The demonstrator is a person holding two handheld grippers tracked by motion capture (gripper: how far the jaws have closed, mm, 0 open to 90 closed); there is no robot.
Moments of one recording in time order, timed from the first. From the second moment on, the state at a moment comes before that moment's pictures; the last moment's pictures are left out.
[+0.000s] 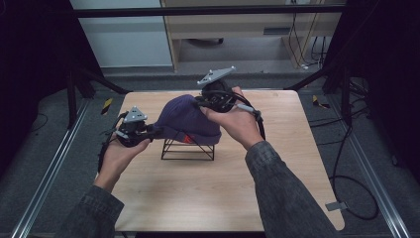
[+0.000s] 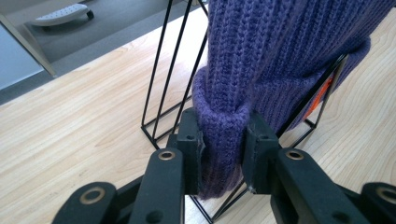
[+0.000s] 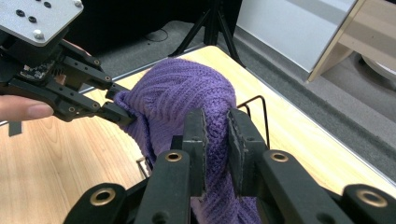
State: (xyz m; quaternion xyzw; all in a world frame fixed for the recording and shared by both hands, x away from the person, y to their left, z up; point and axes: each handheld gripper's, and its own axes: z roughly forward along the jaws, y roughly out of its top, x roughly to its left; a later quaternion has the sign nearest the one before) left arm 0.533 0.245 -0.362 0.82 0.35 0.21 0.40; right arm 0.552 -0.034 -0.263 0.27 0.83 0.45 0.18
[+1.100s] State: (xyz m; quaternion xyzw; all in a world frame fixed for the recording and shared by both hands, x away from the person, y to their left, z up) left arm 0.532 0.247 -0.393 0.83 0.35 0.20 0.39; right arm 0.549 -0.022 -0.289 0.27 0.84 0.43 0.16
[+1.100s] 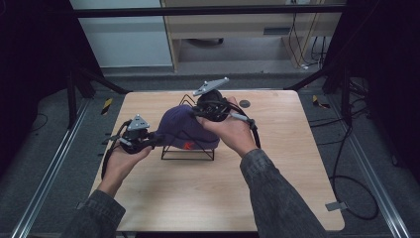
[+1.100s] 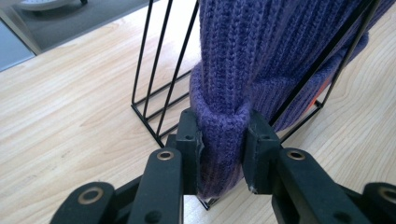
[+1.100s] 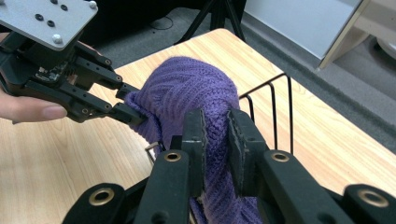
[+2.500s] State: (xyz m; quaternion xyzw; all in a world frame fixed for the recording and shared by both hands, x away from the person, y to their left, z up) left arm 0.538 0.262 -0.434 0.84 0.37 0.18 0.35; right arm 0.555 -0.011 -0.303 0.29 0.84 0.43 0.16
